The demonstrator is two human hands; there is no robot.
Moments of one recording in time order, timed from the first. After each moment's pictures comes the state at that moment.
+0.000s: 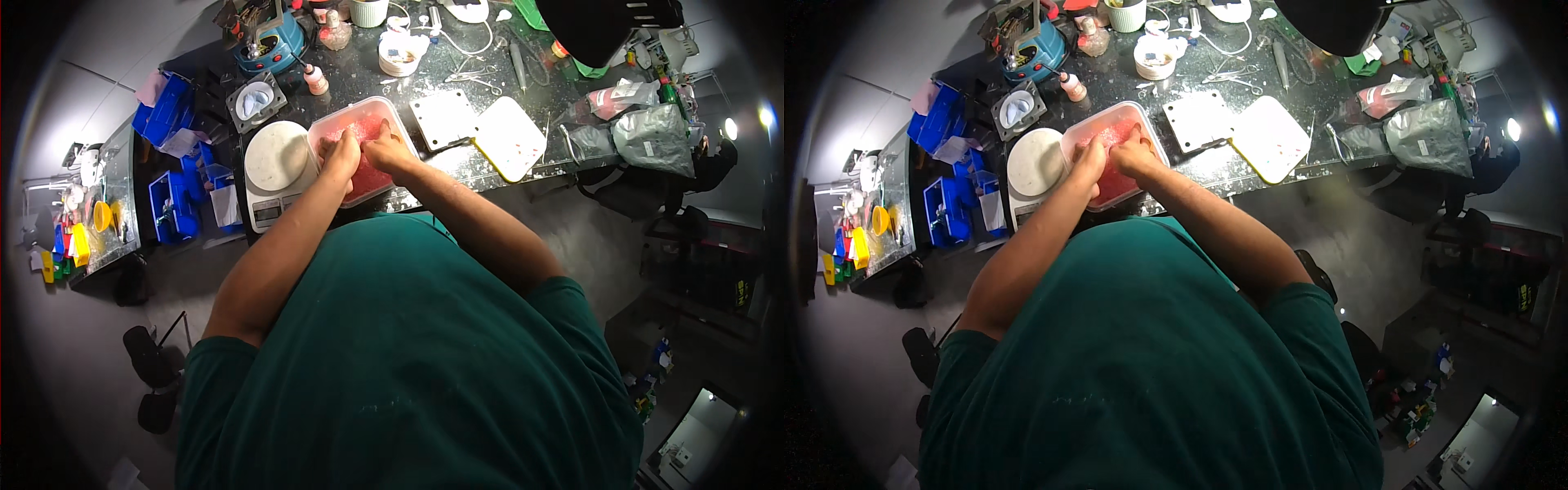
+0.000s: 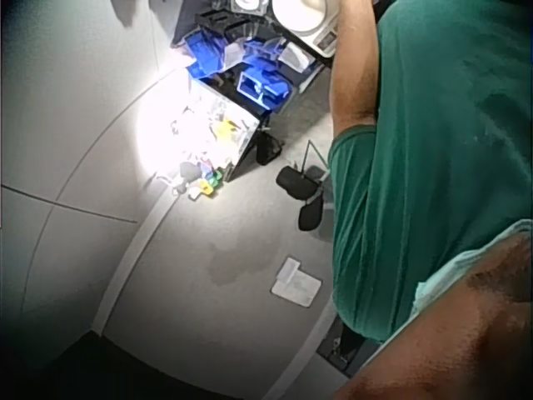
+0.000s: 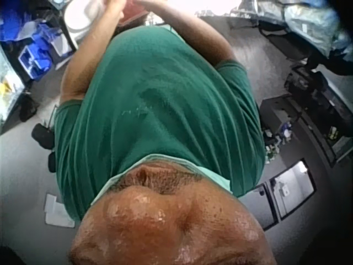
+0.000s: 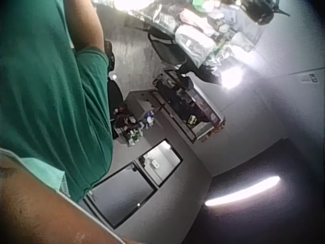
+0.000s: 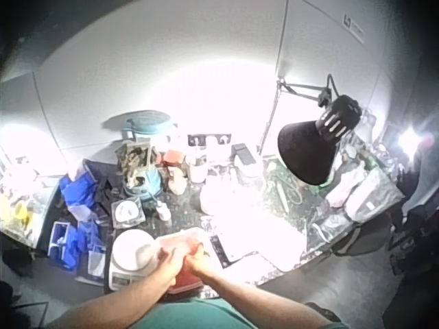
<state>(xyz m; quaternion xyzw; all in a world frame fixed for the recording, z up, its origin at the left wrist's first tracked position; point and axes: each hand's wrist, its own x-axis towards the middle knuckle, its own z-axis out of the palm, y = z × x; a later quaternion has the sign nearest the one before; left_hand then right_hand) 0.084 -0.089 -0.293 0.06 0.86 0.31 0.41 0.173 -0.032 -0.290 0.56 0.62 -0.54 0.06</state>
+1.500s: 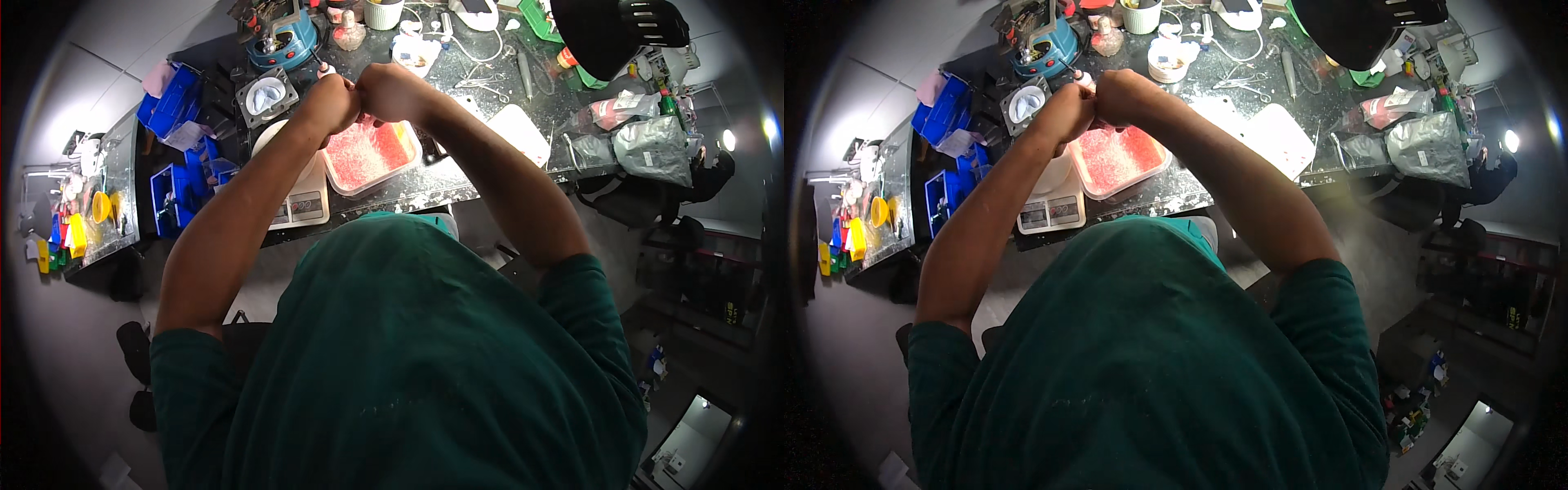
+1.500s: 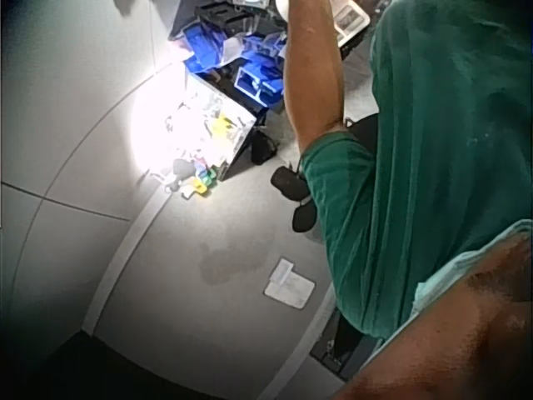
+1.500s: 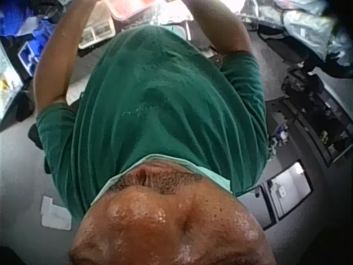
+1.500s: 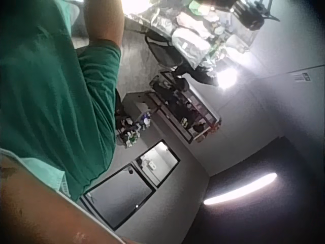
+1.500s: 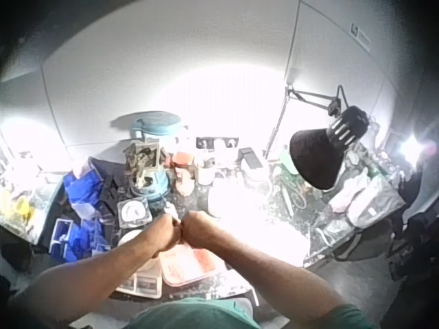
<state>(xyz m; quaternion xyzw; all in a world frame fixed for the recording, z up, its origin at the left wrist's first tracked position) -0.009 -0.064 -0.234 0.47 0.74 0.32 0.36 0.130 0.016 -0.166 0.26 0.91 -0.33 0.07</state>
